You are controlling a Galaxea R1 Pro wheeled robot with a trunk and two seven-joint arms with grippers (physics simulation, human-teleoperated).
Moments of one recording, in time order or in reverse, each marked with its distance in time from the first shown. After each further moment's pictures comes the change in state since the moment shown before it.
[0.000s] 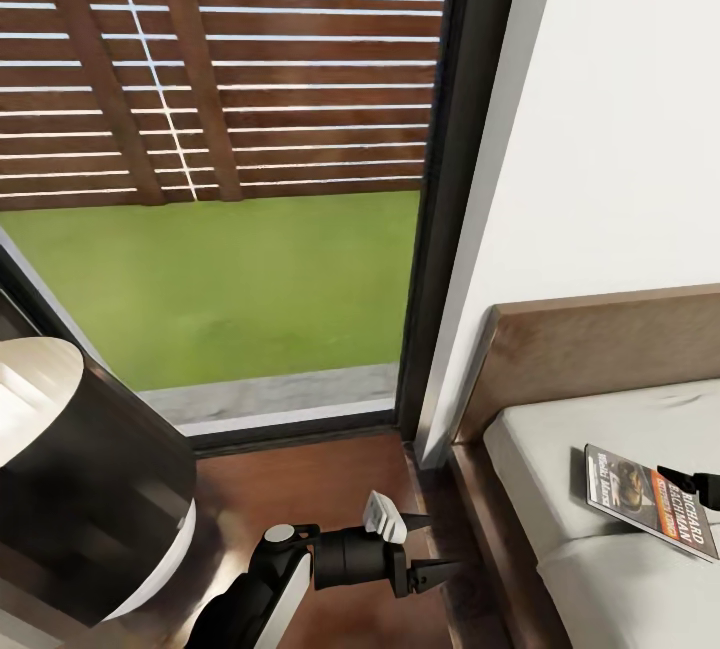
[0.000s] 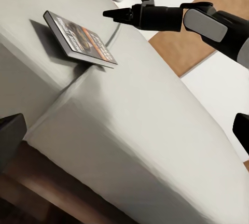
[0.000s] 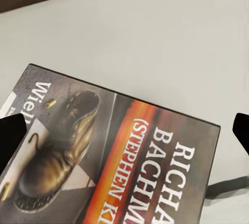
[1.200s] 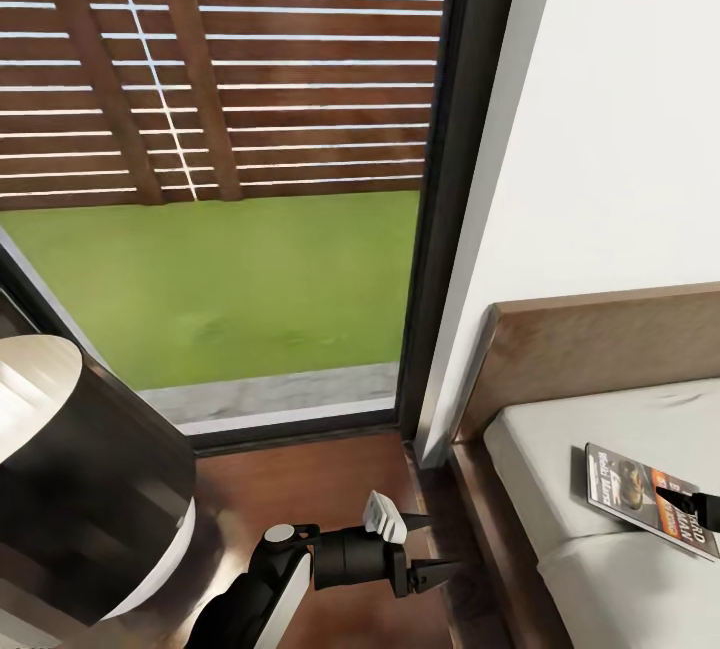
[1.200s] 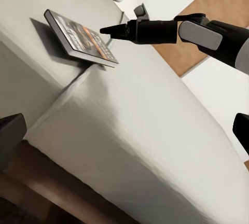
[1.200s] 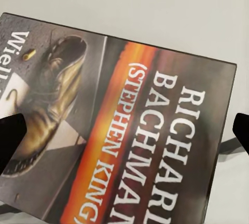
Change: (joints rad) left arm 0.000 0.000 0.000 -0.001 0.000 0.000 0.000; right arm 0.000 0.000 0.001 0.104 0.000 0.000 -0.004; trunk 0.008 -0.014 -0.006
